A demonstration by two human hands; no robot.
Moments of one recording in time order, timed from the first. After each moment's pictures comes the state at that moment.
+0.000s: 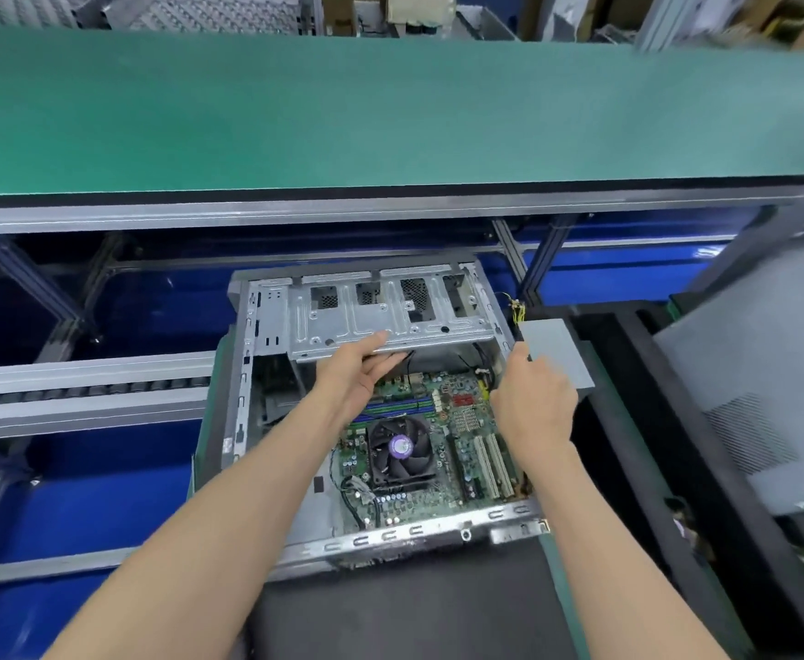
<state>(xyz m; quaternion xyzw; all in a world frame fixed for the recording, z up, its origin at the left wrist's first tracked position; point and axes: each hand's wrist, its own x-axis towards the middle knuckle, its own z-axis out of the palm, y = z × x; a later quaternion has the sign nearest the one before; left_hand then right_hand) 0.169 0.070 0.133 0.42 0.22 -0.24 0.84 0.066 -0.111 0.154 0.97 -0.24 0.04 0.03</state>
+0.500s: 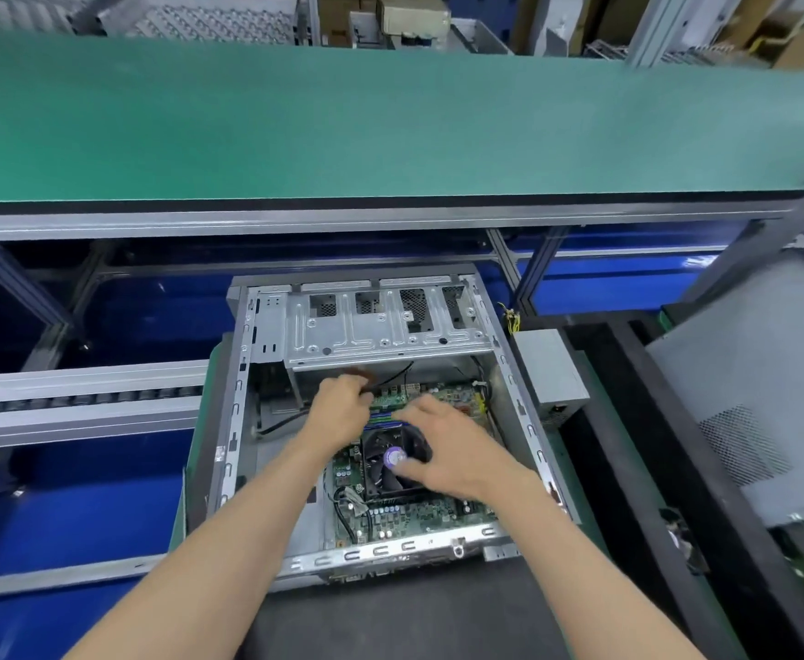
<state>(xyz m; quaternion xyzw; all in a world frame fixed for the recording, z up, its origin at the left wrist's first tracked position) 0.164 0.091 0.088 0.93 -0.10 -0.17 0.30 0.060 -0.075 0.134 0.95 0.08 -0.17 -0.23</state>
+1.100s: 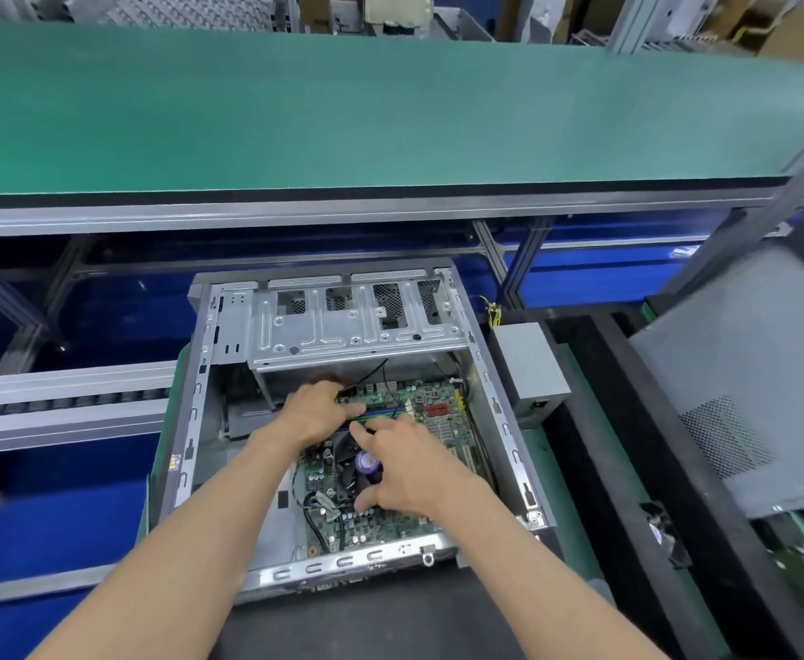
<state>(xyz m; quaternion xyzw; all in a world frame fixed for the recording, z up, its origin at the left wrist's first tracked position) 0.180 0.084 0.075 0.94 -0.10 -0.26 0.21 0.067 -0.056 0.110 0.97 0.12 -0.20 -0.11</state>
